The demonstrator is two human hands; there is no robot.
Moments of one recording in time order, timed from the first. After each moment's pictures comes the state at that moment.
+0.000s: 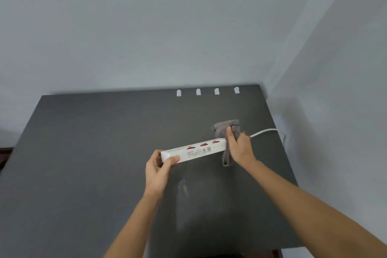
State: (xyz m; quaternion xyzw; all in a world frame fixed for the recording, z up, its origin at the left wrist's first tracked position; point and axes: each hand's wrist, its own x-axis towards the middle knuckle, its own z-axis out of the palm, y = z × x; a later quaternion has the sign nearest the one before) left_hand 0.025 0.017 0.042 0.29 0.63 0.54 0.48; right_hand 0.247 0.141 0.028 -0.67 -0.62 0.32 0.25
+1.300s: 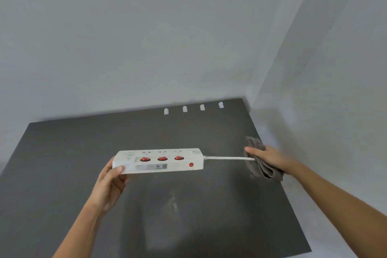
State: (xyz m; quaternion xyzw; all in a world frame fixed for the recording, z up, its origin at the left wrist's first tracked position) left_hand -0.068 0.028 0.045 0.26 0.48 0.57 0.62; right_hand 0.373 0.168 0.077 -0.66 -0.57 0.50 0.05
